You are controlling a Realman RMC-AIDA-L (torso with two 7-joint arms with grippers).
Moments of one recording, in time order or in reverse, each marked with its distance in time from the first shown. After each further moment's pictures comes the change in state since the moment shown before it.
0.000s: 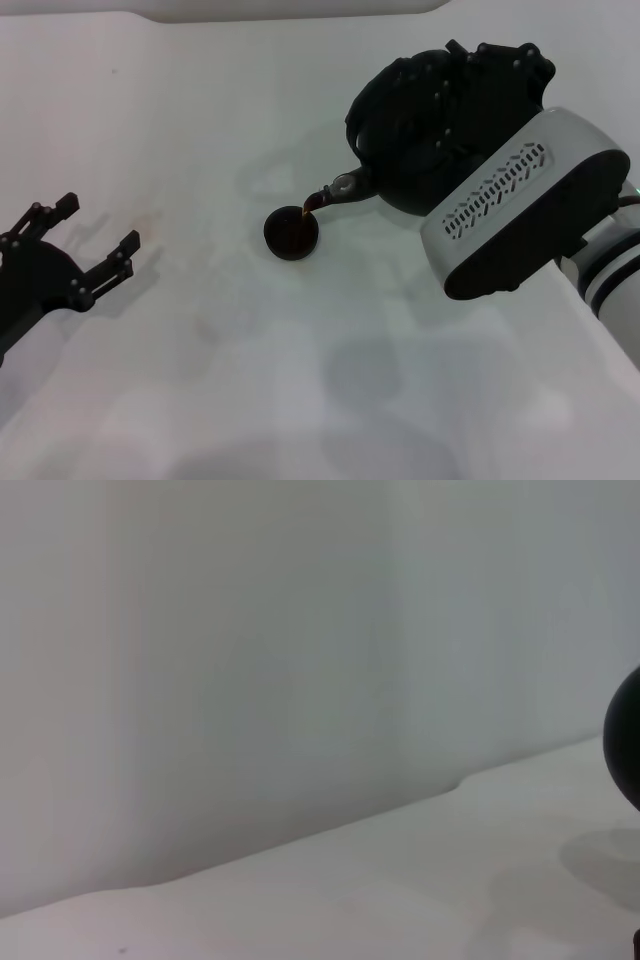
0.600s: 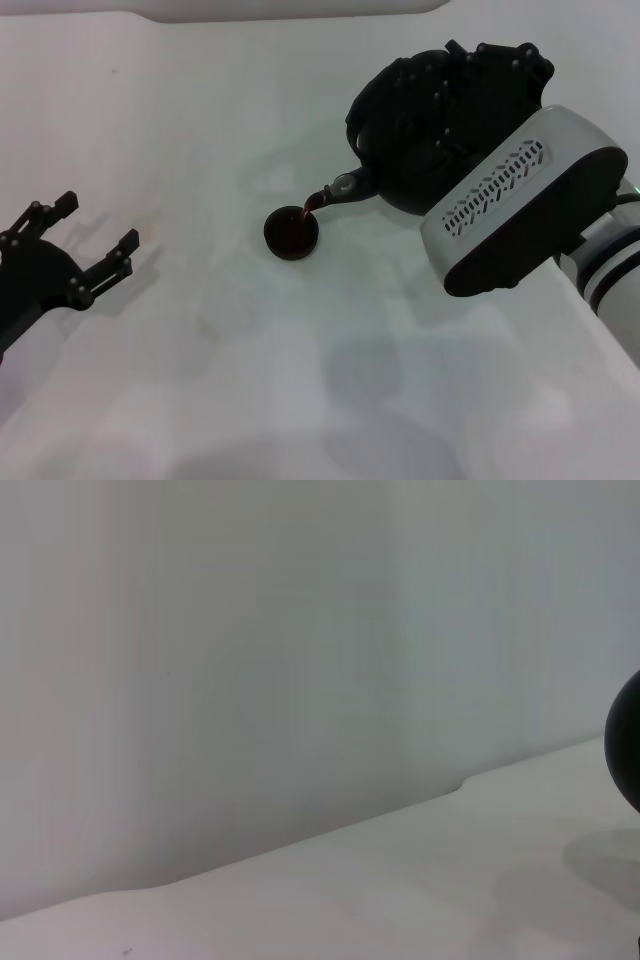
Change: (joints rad) left arm -0.003 0.000 -0.005 0.000 0.003 0.001 0.000; right arm 0.012 -0.002 0.003 -0.011 0.007 0.000 0.005
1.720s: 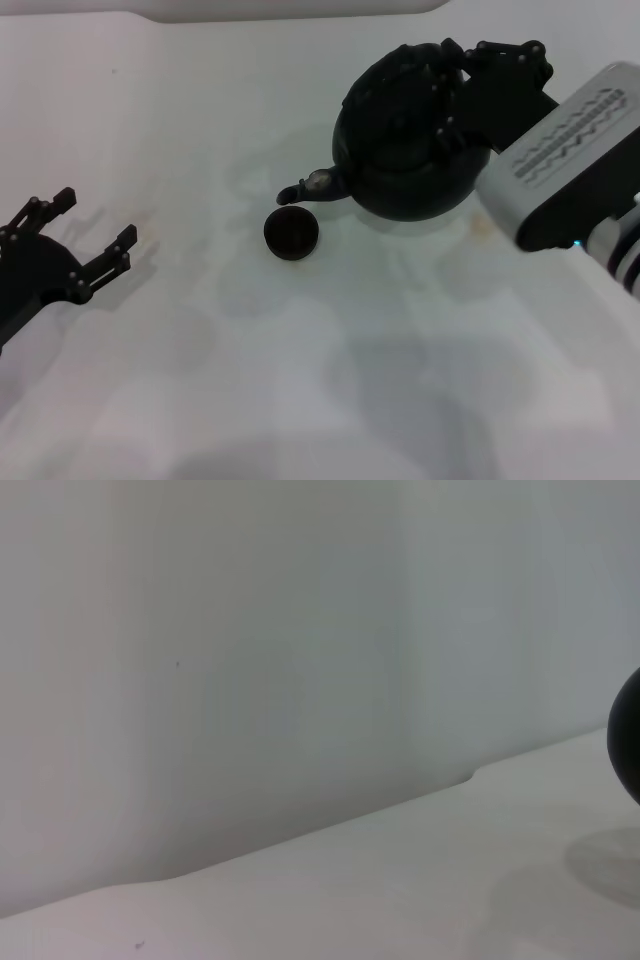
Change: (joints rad) left arm -0.014 0.002 -0.003 0.000 0.000 0.027 0.000; right arm -0.024 -0.011 0.157 -0.004 0.015 0.278 0.217
